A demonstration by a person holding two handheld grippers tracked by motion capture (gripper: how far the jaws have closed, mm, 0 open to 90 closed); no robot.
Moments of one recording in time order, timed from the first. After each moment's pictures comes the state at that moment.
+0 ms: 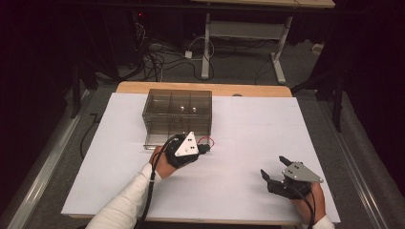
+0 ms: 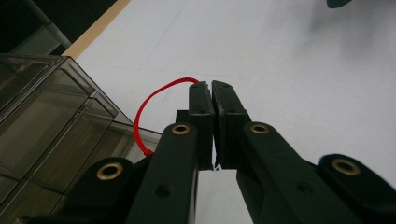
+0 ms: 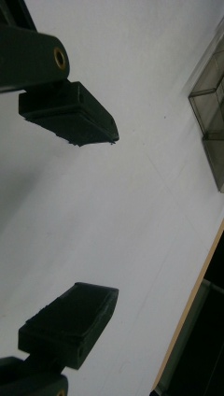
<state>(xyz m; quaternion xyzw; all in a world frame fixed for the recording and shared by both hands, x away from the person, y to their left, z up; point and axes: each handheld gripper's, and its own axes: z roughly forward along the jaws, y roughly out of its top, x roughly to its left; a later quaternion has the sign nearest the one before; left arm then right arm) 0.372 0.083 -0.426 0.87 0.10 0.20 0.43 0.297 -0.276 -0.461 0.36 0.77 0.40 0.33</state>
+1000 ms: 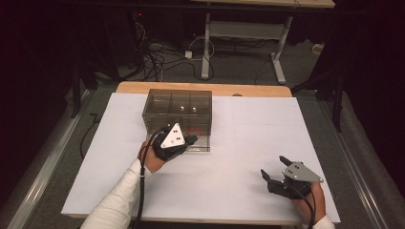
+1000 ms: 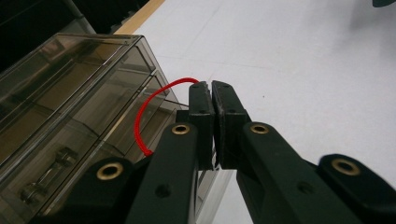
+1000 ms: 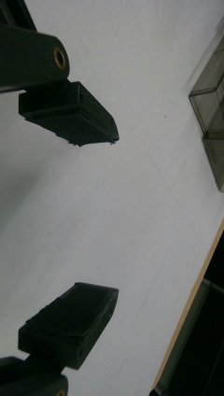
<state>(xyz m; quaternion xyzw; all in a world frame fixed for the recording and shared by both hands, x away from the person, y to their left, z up) 0.384 0.116 -0.417 0.86 0.15 0.22 0.44 0.297 -0.277 -0.461 0.36 0.78 0.40 0.33</state>
